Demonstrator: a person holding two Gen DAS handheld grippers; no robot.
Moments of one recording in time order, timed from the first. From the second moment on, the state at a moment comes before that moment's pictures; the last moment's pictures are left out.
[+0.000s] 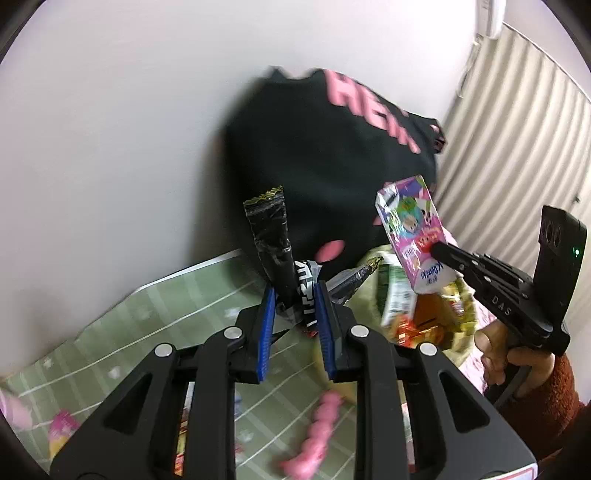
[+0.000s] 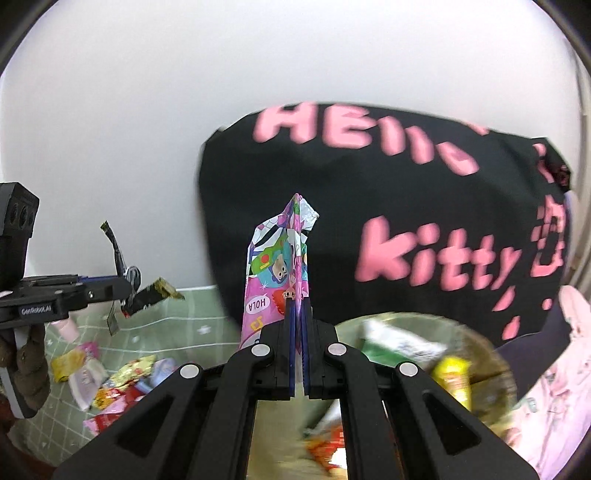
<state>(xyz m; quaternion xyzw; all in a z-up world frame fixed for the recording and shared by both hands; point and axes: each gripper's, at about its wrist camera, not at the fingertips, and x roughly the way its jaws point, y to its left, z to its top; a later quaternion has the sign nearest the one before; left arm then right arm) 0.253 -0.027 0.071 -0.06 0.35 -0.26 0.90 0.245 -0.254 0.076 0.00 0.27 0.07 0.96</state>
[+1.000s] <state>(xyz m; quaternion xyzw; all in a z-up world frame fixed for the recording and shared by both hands) 0.287 -0.214 0.025 0.04 0.43 -0.42 0.80 0.226 -0.344 -0.003 0.02 0.42 0.02 0.91</state>
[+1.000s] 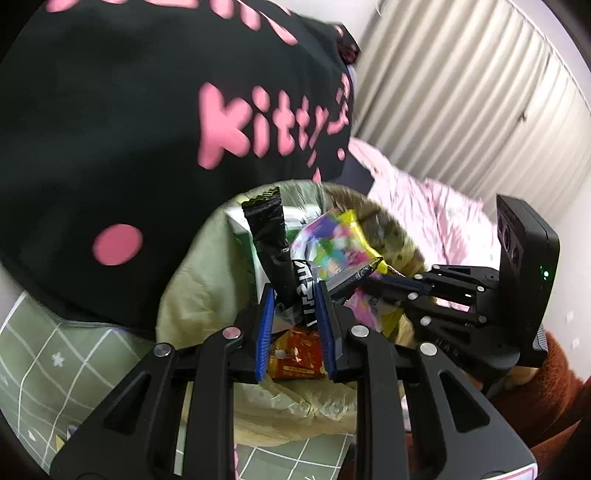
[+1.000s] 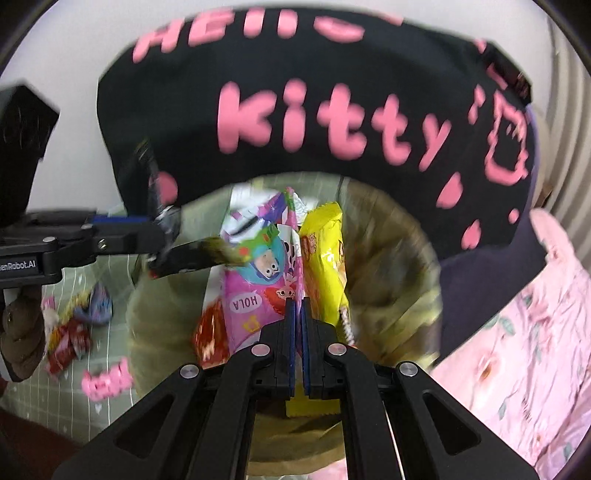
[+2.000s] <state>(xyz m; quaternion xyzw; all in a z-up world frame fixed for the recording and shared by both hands) 0.287 -0.209 0.016 -0.01 0.45 -0.42 0.79 0.191 -0.351 0.014 0.03 0.38 -0.01 0.92</state>
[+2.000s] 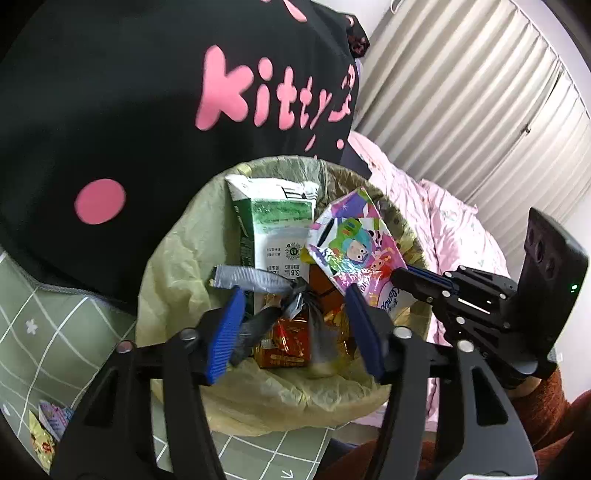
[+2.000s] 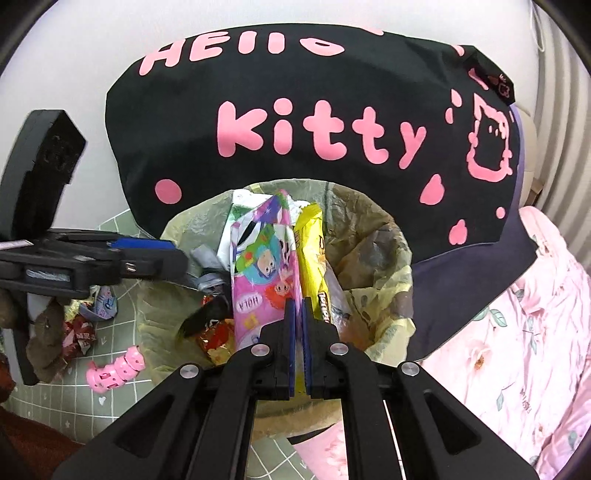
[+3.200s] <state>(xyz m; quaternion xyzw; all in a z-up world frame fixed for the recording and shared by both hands) 0.150 0.183 -0.048 -0.16 0.41 0.02 0.90 0.230 -0.101 -0.043 -0.04 0.43 0.34 0.84</state>
